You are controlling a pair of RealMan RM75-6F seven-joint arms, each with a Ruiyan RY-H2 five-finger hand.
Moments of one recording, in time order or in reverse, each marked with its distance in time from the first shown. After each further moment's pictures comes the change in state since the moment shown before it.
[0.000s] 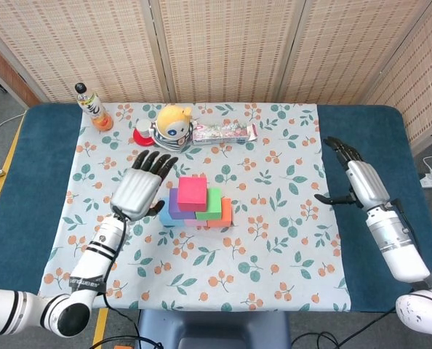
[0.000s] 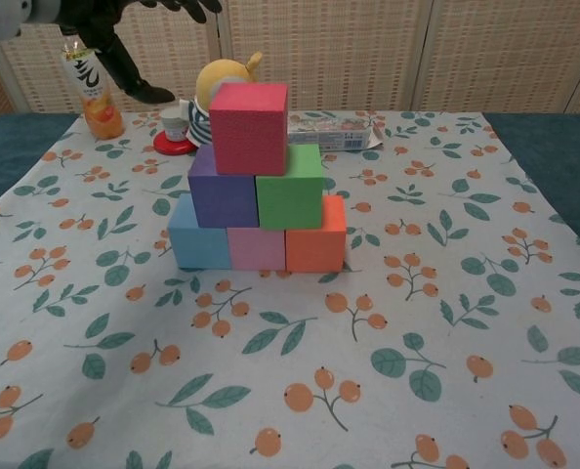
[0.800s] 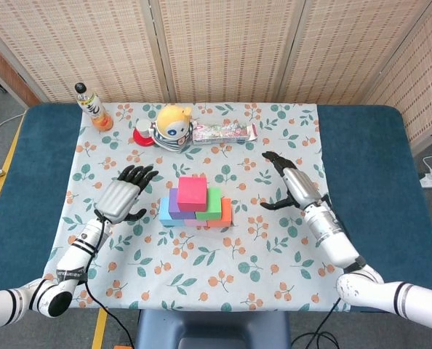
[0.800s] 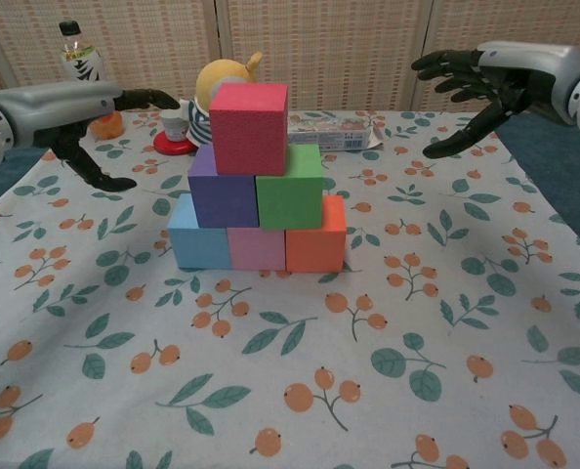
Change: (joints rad) left arm 0.234 -0.170 0.084 0.530 0.437 -0.250 -0.491; right arm 0.212 -0.317 0.016 0.133 0.200 -0.156 -0.147
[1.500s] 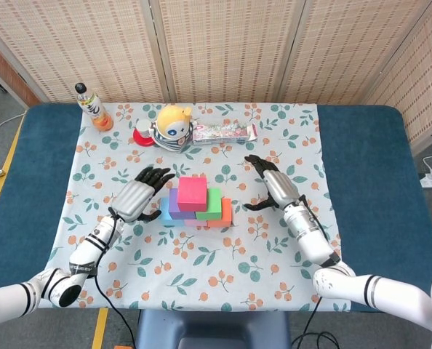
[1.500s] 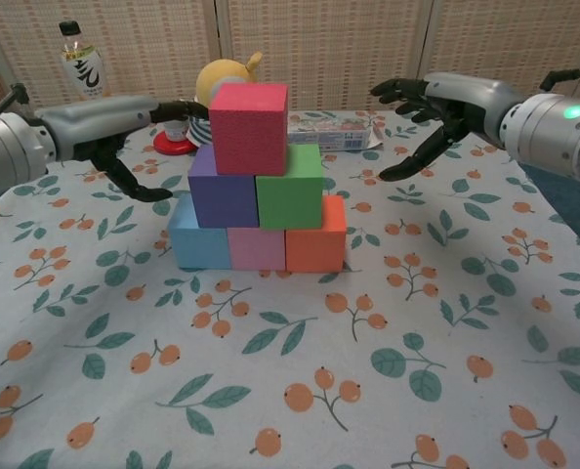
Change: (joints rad) left arm 0.018 -0.090 -0.049 0.164 0.188 -0.073 -0.167; right arm 0.065 -0.139 -0.014 0.111 0.040 0.010 -0.096
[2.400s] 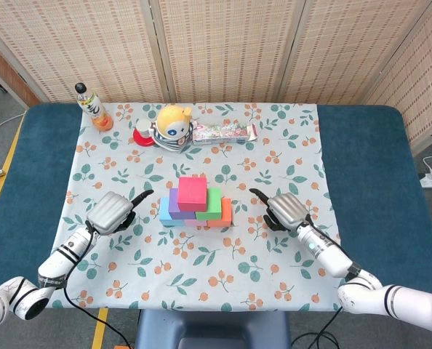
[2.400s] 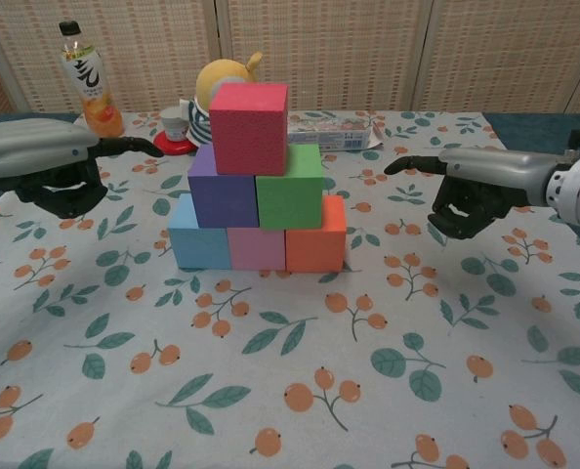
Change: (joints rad) left arm 0.088 0.107 0.104 0.025 0.196 0.006 -0.038; right arm -0.040 0.071 -0.177 0.045 -0.275 -0.088 -0.031
